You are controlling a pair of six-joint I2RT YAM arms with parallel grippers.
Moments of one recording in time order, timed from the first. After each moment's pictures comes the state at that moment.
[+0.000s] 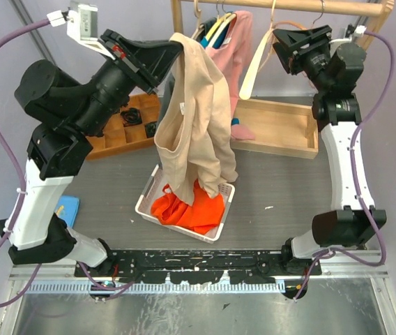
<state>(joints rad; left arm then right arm) -0.90 1.45 2.26 -0.39 -0.09 -0.32 -0.02 1.52 1.76 -0.07 -0.38 1.35</state>
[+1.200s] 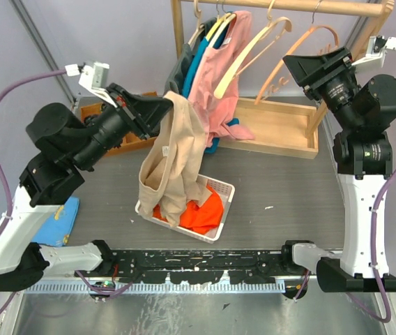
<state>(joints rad) -0.90 1.13 1.75 -0.37 -0.09 -0.39 -0.02 1.15 1.70 -0.33 -0.38 0.91</state>
